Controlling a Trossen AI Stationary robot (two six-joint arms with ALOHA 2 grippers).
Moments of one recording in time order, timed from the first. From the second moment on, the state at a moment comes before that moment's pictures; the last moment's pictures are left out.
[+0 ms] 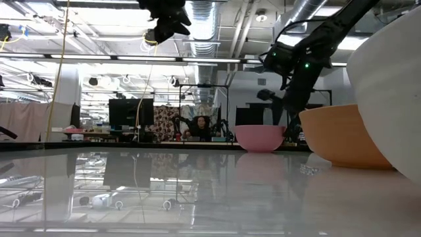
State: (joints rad) left arm 0.54 1.44 1.55 -0.75 0.46 -0.09; right arm -0.52 1.52 0.84 -0.28 0.29 1.50
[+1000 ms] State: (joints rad) left arm 0.54 1.44 1.55 -0.82 0.46 -0.08; right arm -0.53 1.48 0.91 -0.45 0.18 1.44
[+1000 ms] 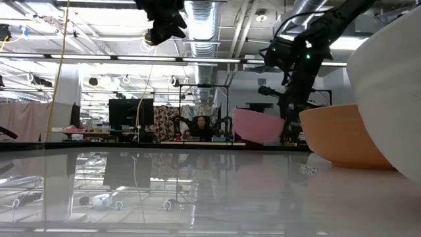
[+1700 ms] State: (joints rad) left arm 0.49 1.44 1.55 -0.82 0.46 -0.08; right arm -0.61 1.48 1.39 -0.92 0.23 1.09
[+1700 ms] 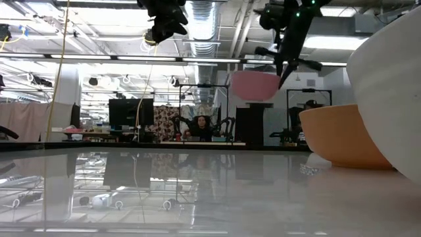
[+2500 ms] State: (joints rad) left arm 0.49 1.14 1.55 -0.74 0.07 -0.03; right arm -0.87 1.29 1.48 -1.24 0.30 0.94
